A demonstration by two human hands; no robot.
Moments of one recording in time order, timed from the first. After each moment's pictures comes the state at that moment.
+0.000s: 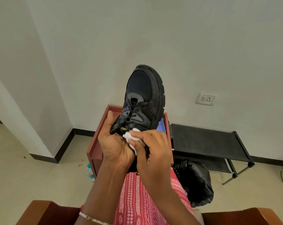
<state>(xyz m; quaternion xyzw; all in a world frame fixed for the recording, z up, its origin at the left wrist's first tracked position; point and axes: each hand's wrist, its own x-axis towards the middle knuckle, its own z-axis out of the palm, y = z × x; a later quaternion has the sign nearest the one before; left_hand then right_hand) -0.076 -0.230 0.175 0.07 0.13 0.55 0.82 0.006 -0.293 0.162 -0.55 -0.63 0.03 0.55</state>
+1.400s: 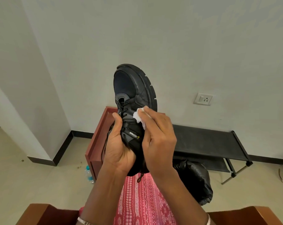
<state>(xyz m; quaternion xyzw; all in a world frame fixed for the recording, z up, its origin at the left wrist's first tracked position) -0.068 -0.239 0.184 0.04 0.09 0.51 0.85 0.023 -0.255 0.178 -0.53 -0.63 -0.15 0.56</state>
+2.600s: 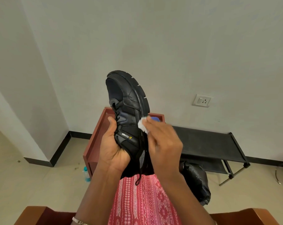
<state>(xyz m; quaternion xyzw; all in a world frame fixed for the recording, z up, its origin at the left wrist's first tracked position) -0.075 -0.226 0.176 0.04 0.11 0.54 0.84 0.046 -0.259 0.163 -0.52 -0.65 -0.17 0.53</state>
